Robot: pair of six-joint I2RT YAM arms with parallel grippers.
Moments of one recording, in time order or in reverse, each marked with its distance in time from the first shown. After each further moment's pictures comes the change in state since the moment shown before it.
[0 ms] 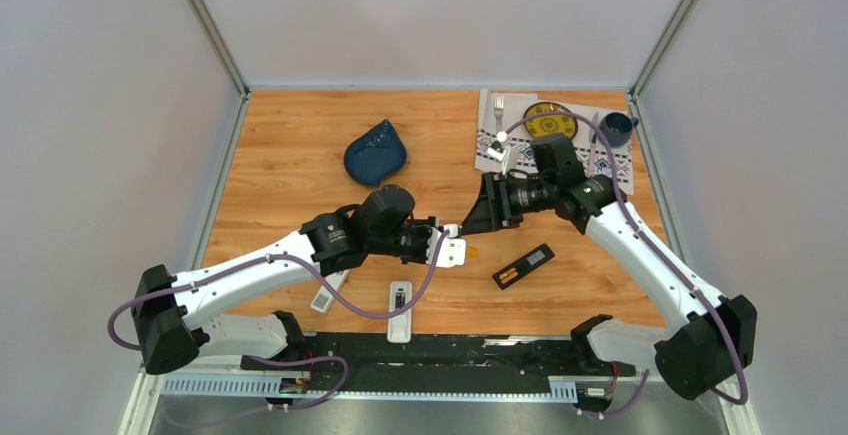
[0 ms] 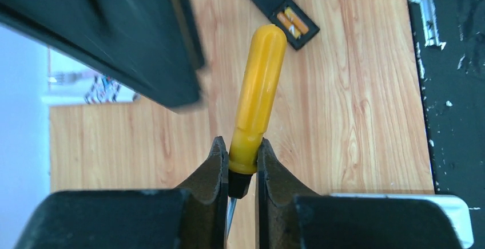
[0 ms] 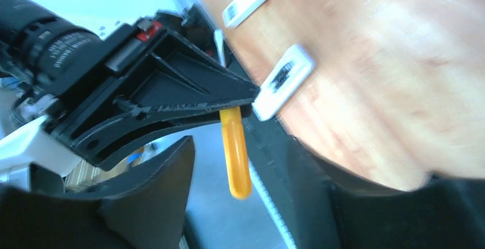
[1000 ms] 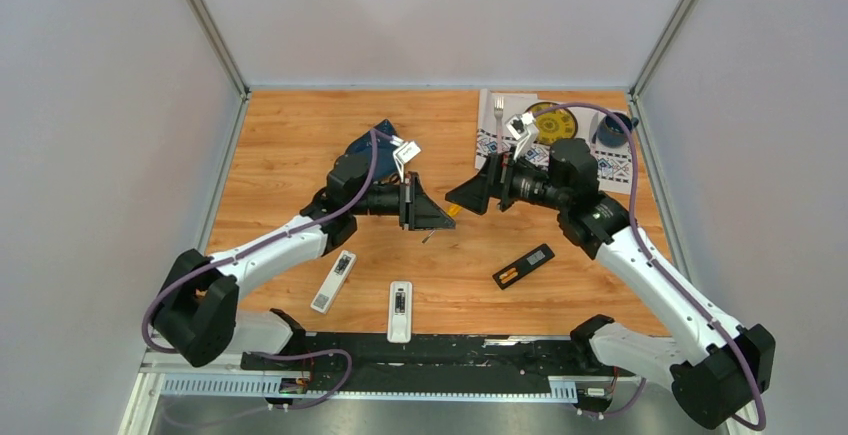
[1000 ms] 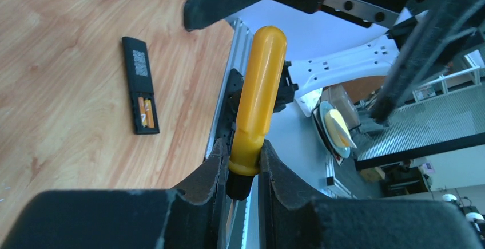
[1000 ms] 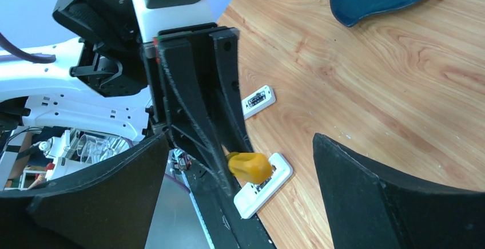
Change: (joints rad) left arm 0.397 0.144 -0.230 0.825 0.593 -1.503; right arm 0.023 -0.179 -0.115 0.483 0.298 0.166
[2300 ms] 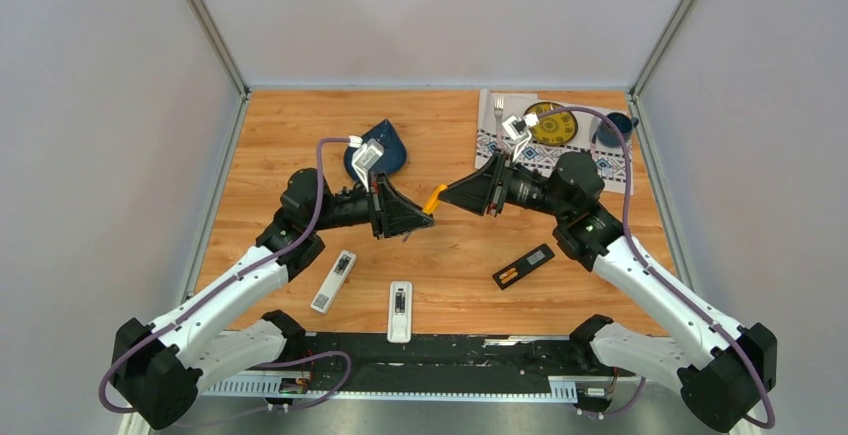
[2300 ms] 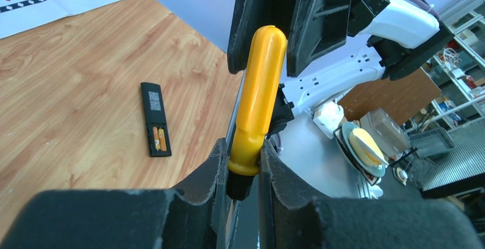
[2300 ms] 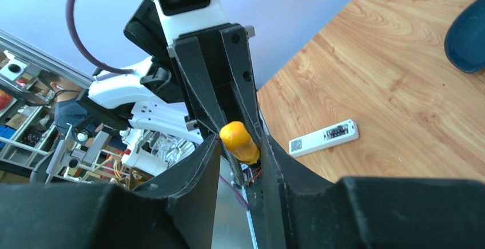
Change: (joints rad) left arm 0.012 -0.367 -0.060 -0.117 -0.115 0.075; right arm 0.098 -0.021 -0.076 0.380 -0.077 0.259
